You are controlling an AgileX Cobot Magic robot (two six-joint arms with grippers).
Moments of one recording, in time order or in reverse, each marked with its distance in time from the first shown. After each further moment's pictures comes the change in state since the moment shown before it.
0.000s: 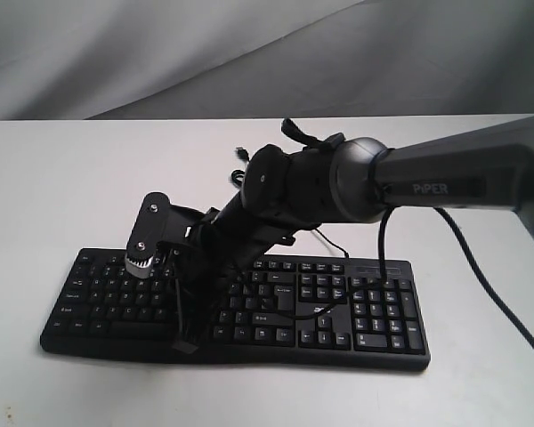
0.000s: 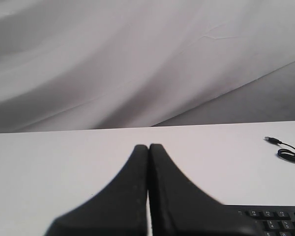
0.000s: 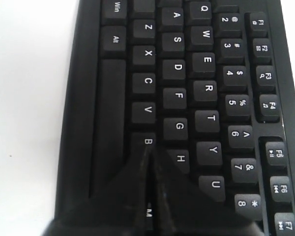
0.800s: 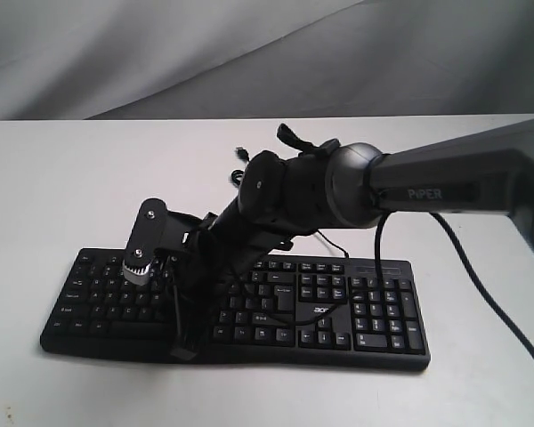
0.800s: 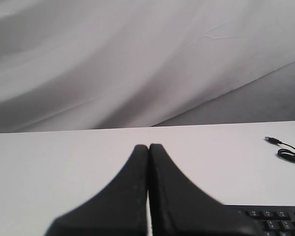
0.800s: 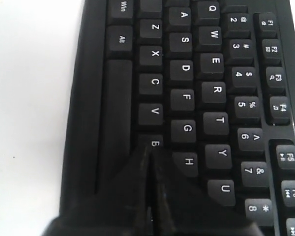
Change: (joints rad) left arm 0.000 0.000 0.000 0.000 0.000 0.000; right arm 0.009 0.007 0.002 -0.001 -0.008 0.000
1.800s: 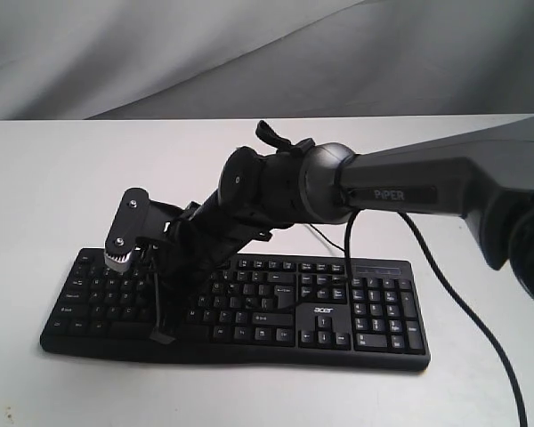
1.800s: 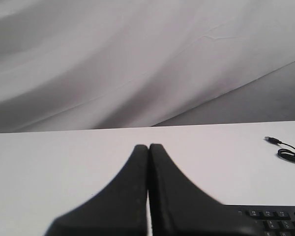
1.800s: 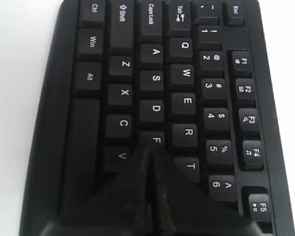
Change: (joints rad) left arm 0.000 0.000 0.000 0.000 0.000 0.000; right arm 0.009 0.075 -0.117 0.000 -0.014 0.007
